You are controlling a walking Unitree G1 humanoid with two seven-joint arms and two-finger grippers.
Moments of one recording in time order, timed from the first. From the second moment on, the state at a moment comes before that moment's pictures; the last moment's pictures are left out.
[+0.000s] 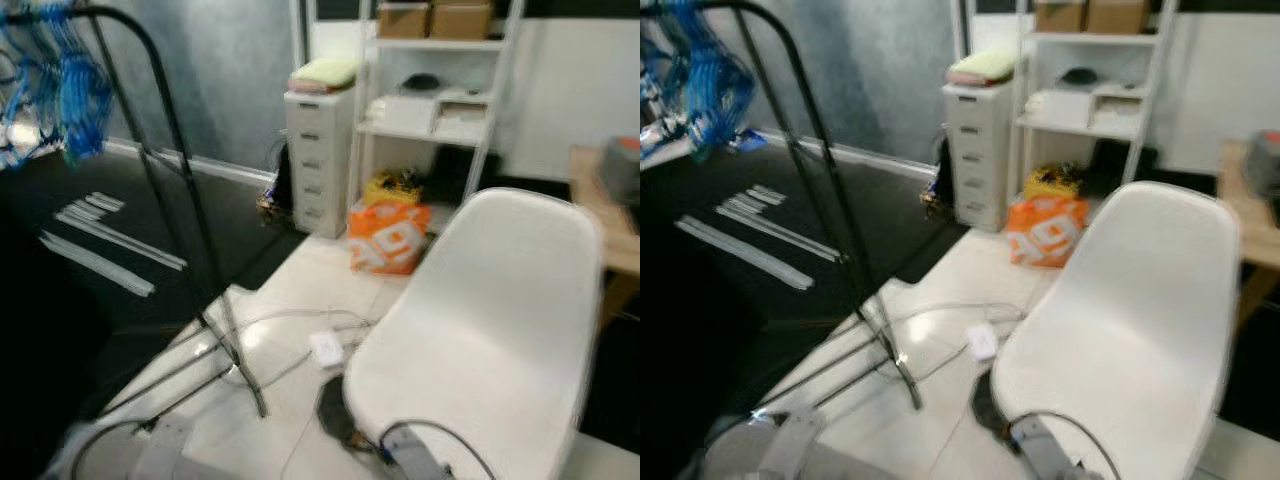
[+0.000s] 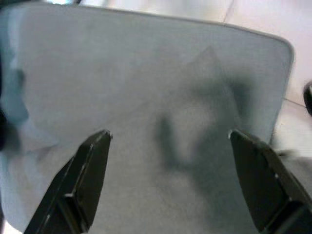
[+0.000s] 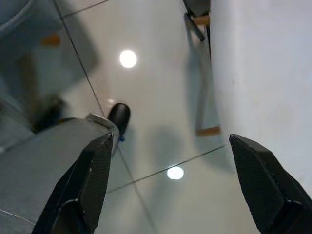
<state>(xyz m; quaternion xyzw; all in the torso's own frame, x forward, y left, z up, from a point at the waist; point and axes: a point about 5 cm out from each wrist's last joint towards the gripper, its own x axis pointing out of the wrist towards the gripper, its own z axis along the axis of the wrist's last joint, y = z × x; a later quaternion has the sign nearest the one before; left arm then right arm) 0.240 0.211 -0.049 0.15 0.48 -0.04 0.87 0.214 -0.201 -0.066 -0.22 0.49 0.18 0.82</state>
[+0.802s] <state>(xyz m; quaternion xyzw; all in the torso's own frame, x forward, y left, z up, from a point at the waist) 0.228 0.218 -0.056 0.13 0.49 -0.03 0.86 0.216 -0.197 -0.066 -0.22 0.49 0.17 0.83</state>
